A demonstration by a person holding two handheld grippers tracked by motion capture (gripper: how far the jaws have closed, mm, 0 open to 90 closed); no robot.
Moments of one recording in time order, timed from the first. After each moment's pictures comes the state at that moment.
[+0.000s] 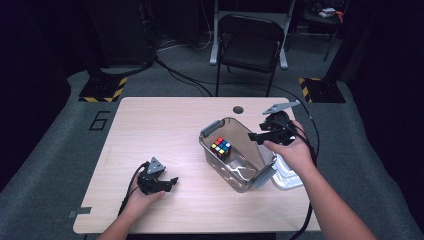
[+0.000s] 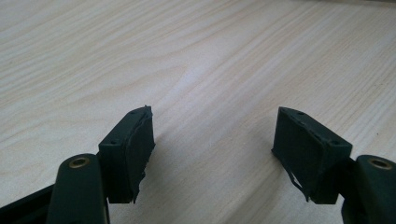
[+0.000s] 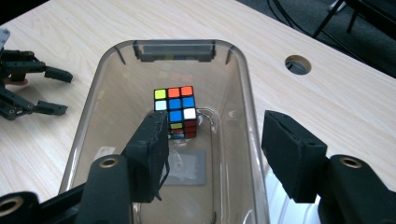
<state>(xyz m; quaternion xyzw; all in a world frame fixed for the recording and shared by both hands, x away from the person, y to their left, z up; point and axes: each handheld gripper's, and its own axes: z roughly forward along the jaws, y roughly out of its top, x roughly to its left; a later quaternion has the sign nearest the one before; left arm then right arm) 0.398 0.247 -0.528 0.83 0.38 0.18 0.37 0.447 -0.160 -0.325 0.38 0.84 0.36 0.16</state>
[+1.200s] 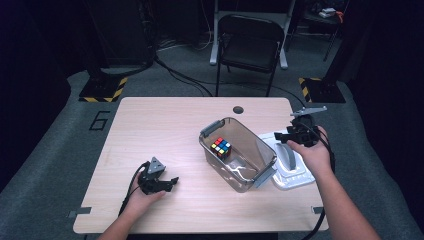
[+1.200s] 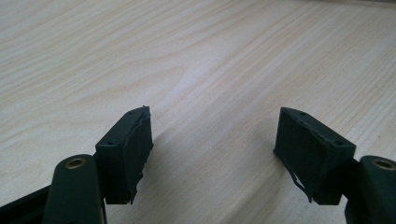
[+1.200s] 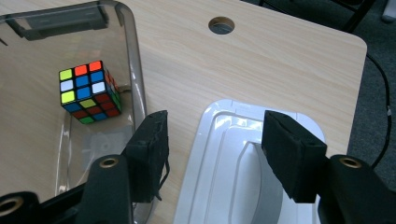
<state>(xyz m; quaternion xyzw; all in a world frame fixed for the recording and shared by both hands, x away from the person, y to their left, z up) 0.398 0.246 -0.528 0.82 0.39 0.17 0.37 0.461 -0.233 -0.358 0.48 0.79 0.33 0.19</state>
